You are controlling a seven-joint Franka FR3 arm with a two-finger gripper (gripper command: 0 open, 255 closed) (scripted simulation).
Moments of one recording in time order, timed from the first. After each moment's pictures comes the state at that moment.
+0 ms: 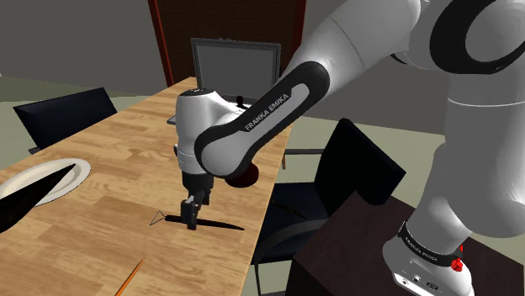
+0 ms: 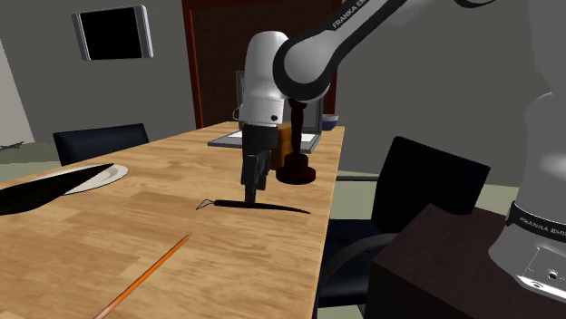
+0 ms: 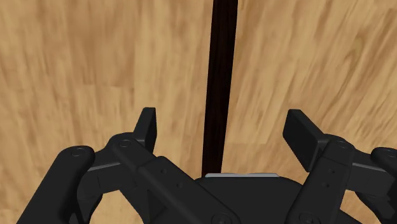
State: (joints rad) arm 0.41 0.34 0.32 -1.99 0.05 2.40 -0.01
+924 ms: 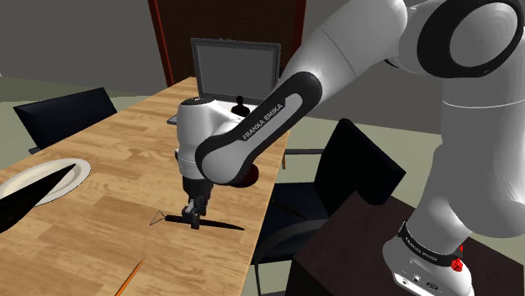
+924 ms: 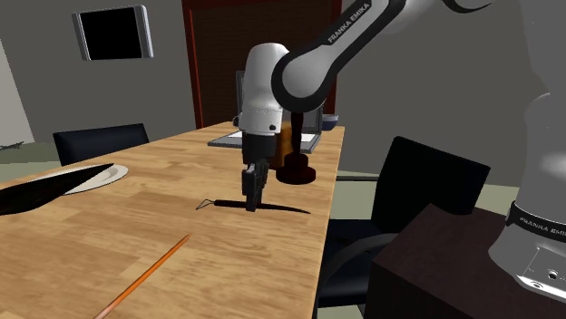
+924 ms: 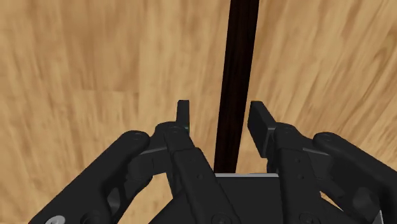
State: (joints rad) arm 0.41 0.38 0.30 -1.99 0.03 2.45 0.00
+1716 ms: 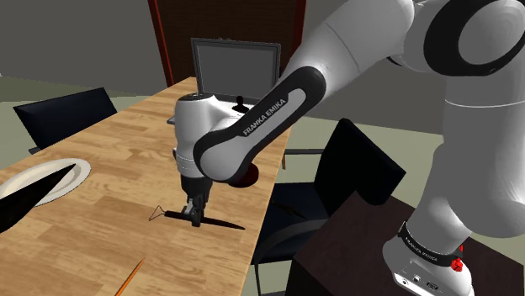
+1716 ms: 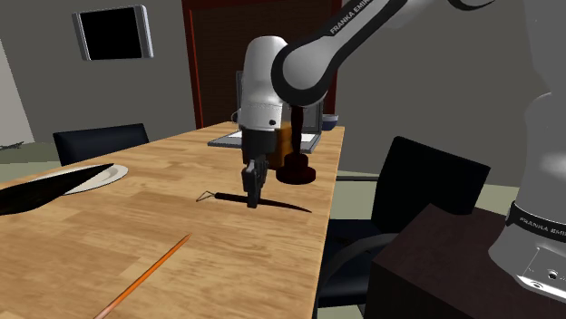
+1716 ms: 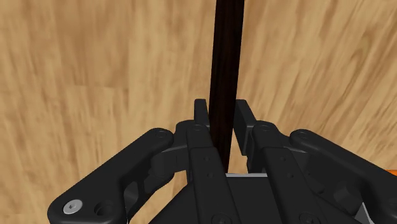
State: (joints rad) arm 0.41 0.36 0.31 -1.99 0.04 2.42 0.00
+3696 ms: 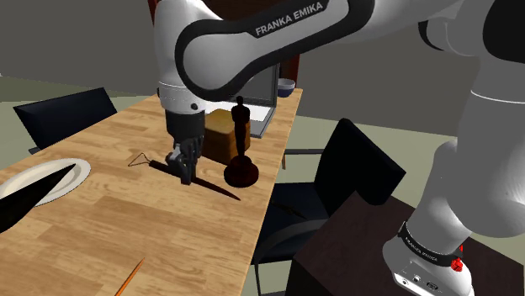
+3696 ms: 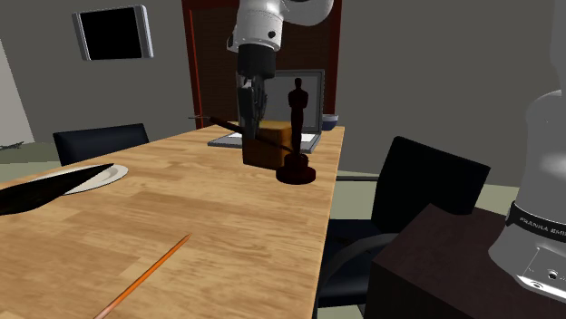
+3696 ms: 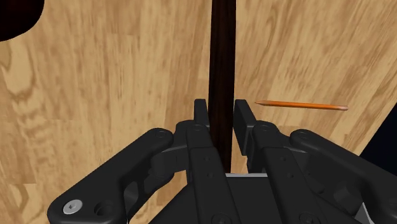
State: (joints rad) arm 0.39 0.18 0.33 -1.81 0.09 2.06 0.00
